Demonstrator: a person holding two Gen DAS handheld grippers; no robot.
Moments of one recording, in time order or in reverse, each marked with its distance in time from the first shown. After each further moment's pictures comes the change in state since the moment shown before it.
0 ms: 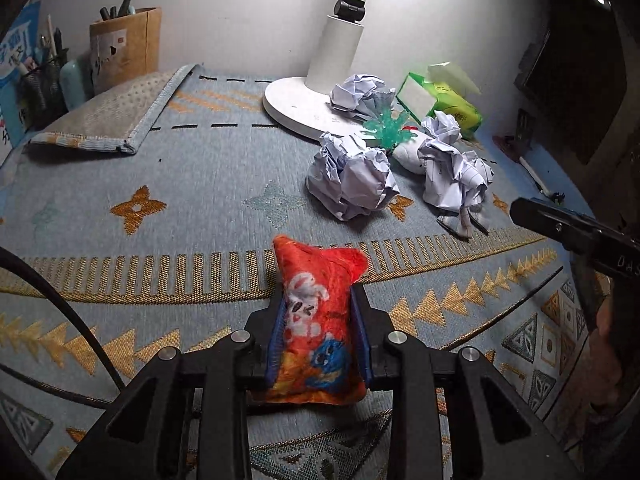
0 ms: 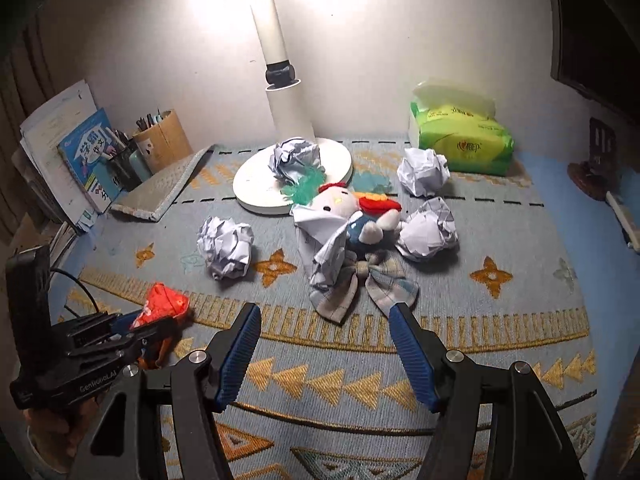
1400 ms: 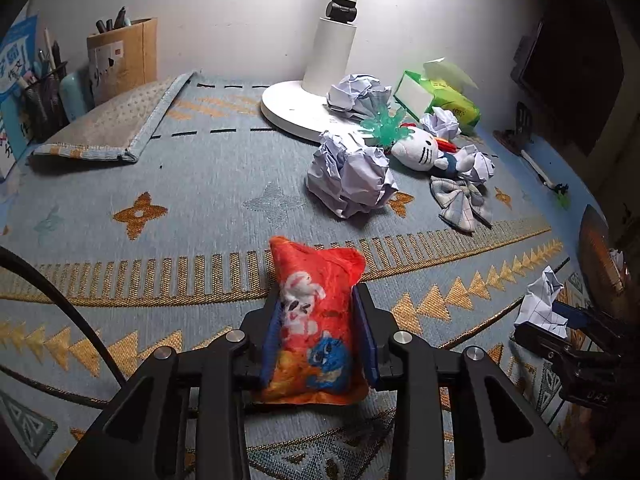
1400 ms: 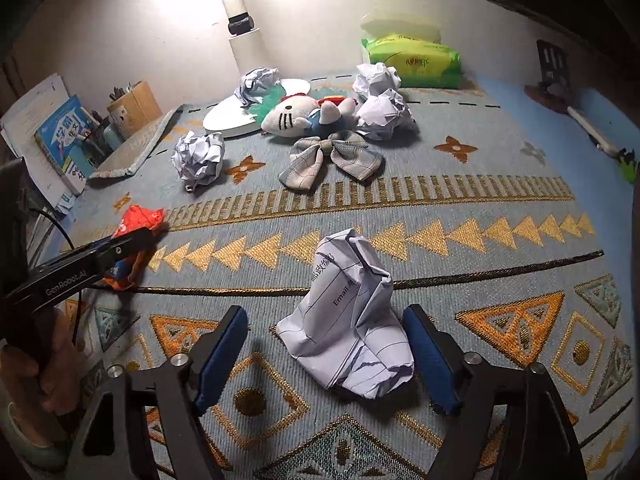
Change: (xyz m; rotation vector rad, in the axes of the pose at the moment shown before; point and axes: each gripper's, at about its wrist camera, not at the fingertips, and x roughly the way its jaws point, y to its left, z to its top) left arm -0.003 -0.006 -0.006 0.032 -0.016 0.029; right arm -0.014 -0.002 -0.100 0.120 0.089 -0.103
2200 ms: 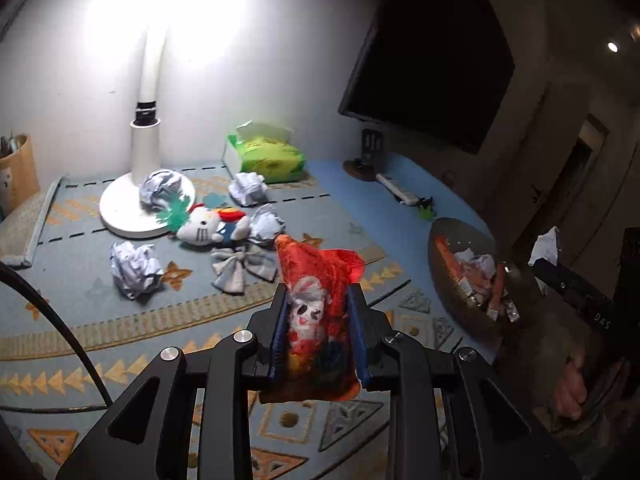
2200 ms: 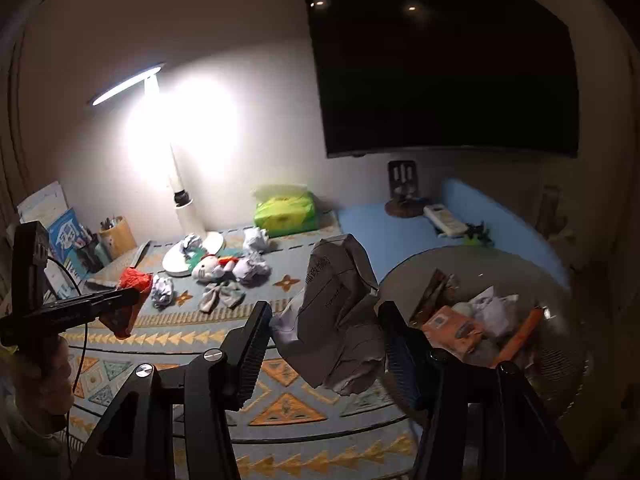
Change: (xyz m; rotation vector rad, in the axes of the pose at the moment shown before) left arm -0.089 -0.158 0.040 0.174 -0.123 -0.367; right arm -0.231 -0.156 -0.021 0.128 -0.452 -0.162
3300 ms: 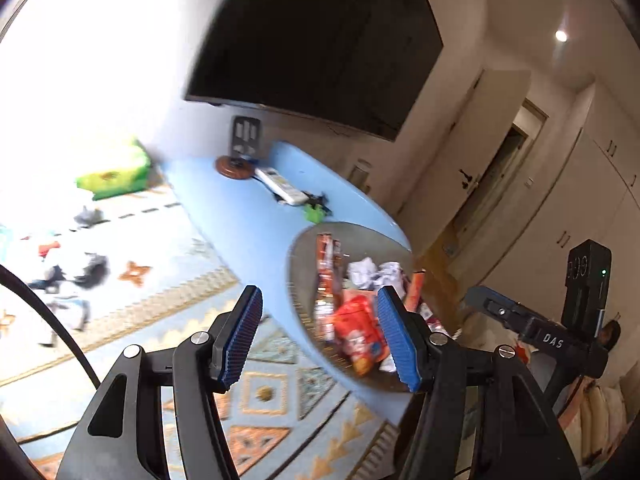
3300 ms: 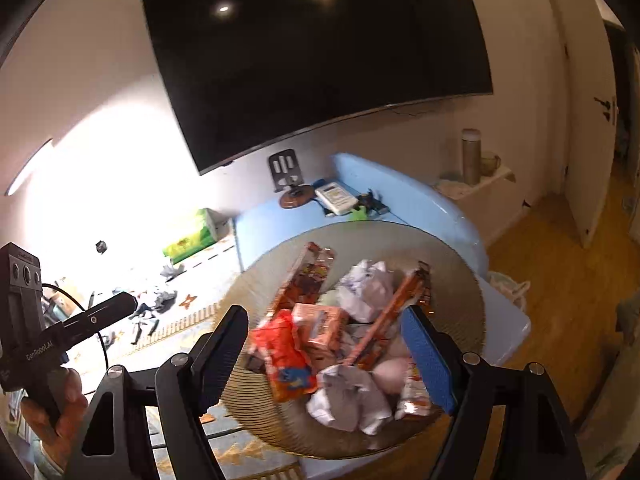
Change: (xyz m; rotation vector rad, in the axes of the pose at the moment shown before) left arm 0.077 -0.108 0.011 0.061 0.008 -0.223; right arm 0.008 -0.109 -0.005 0.227 0.091 -0.057
